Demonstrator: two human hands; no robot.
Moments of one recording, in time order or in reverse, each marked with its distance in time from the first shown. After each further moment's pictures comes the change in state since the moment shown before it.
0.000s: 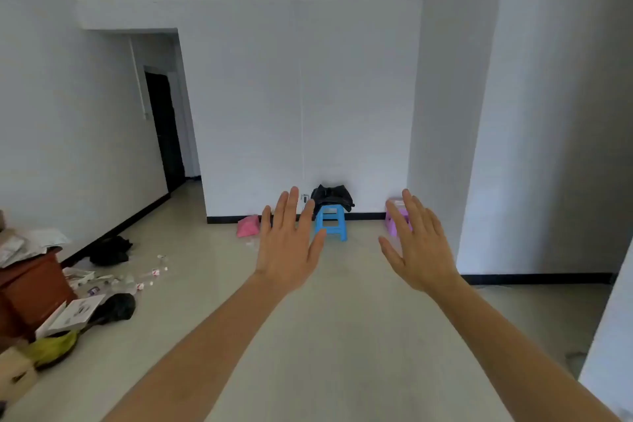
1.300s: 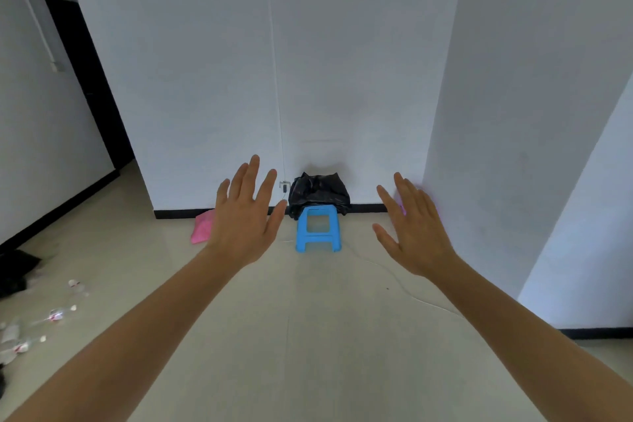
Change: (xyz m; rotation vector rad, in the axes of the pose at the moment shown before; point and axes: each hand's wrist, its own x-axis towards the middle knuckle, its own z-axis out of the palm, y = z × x) left_hand 0.654 -0.212 0.646 0.055 -0.084 0.027; right_hand 0.597 0.384 0.642 0.065 -0.130 -0.057
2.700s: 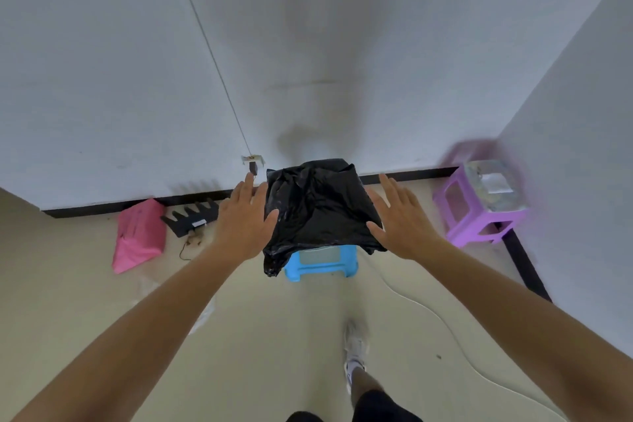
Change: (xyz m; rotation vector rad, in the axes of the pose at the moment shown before) left_hand 0.716 -0.316 0.897 -0.086 -0.720 -0.153; right_hand 0.728 0.398 0.811 -0.012 -0.630 0.100
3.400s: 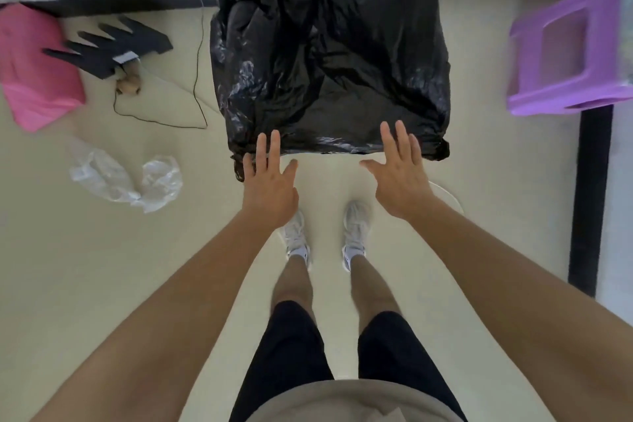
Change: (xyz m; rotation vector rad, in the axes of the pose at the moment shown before) left_hand 0.115 -0.031 0.374 0.047 -0.544 0.015; right_hand 0.129 -0.023 0.334 0.011 -0.538 -0.025
